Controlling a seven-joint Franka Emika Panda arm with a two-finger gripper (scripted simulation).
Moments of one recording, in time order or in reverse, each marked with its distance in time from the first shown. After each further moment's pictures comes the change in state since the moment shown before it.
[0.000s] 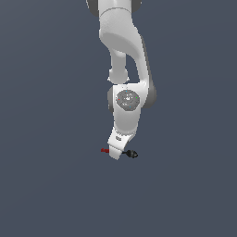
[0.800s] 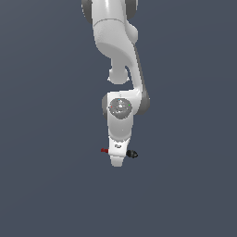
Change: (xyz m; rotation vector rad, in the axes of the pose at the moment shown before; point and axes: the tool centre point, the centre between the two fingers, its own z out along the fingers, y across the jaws) arm -0.010 0.025 0.021 -0.021 0.009 -0.346
